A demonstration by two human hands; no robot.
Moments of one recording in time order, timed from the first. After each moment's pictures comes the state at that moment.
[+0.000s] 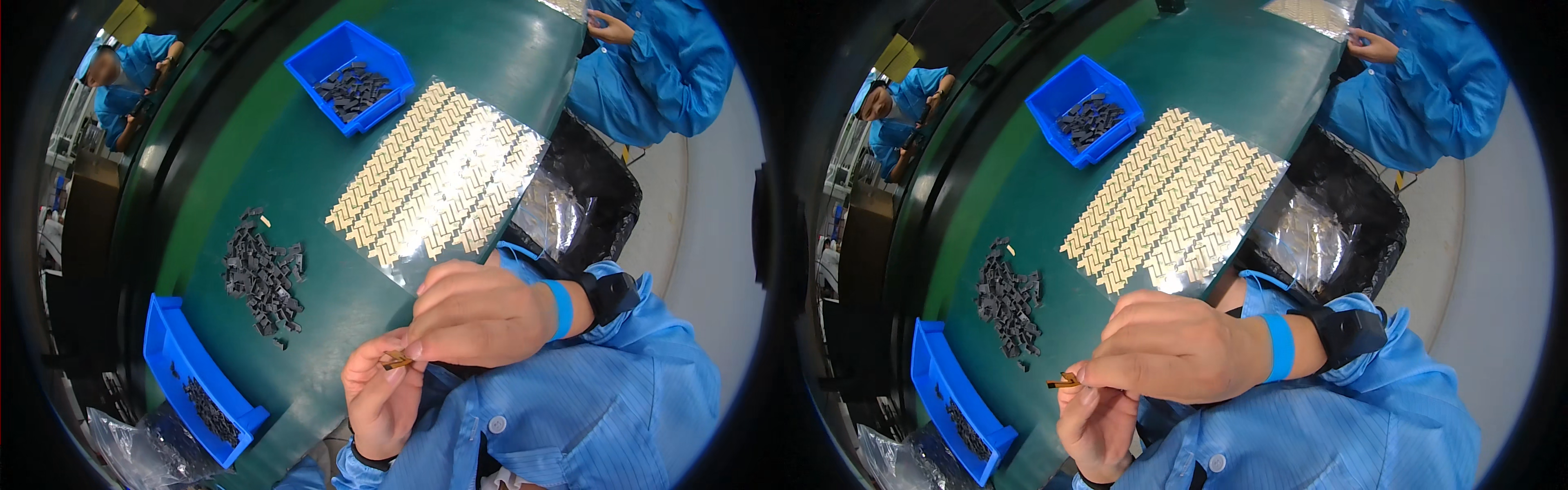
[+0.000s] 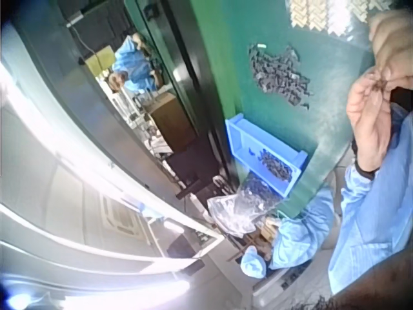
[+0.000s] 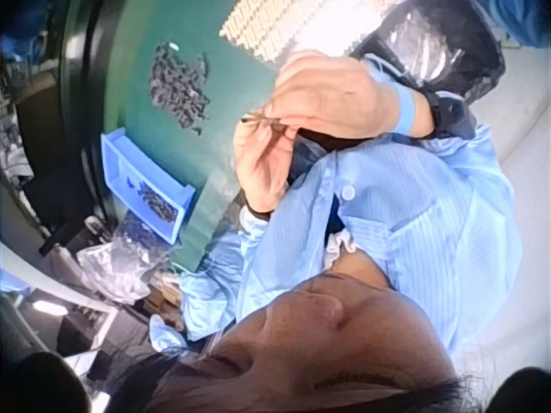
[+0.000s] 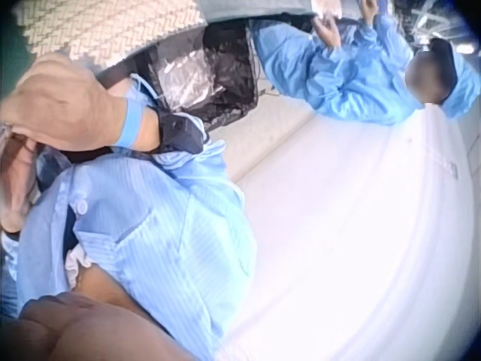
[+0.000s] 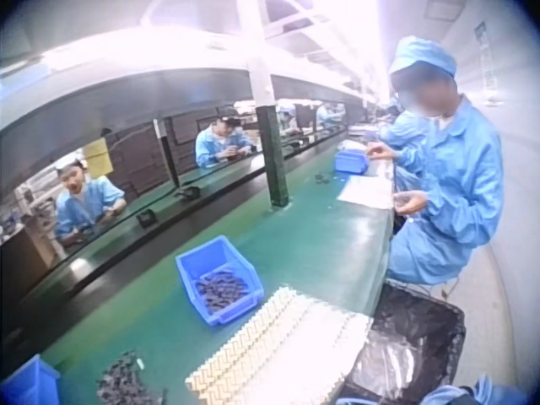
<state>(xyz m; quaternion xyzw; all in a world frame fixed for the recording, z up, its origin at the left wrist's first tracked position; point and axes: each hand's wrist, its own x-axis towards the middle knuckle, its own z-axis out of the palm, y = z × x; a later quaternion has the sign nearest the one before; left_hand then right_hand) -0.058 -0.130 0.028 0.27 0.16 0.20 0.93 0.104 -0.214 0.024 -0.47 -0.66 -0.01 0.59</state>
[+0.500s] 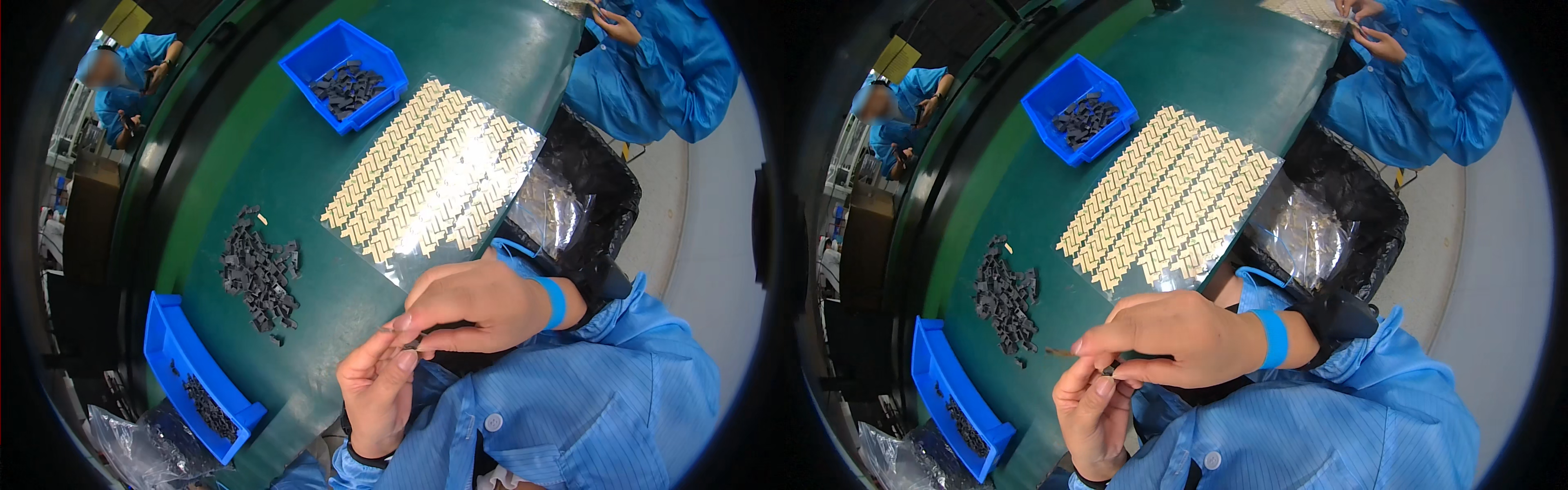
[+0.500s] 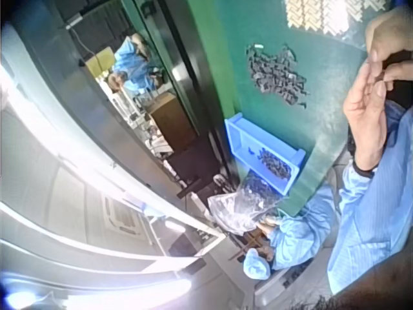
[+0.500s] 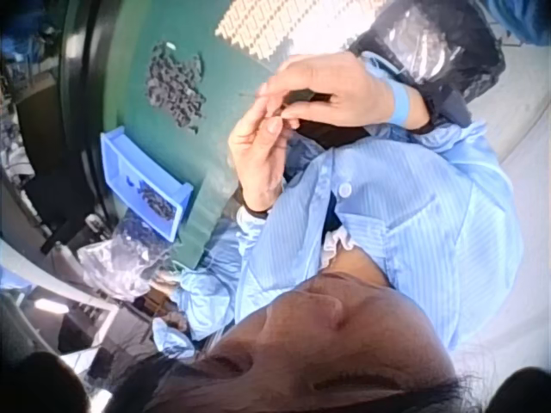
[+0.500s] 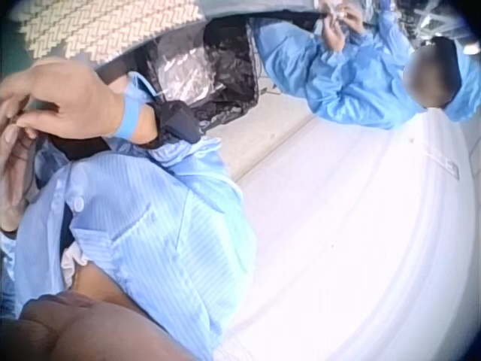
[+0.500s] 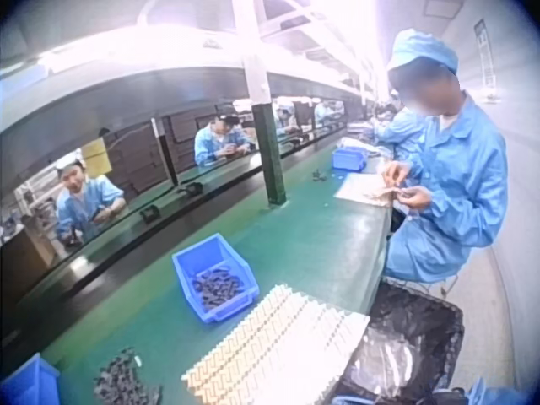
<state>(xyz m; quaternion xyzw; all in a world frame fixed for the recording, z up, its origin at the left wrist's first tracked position) -0.050 -0.136 0.033 0.38 0.21 0.21 0.88 0.106 -0.217 0.016 -0.46 -0.60 0.15 0.64</state>
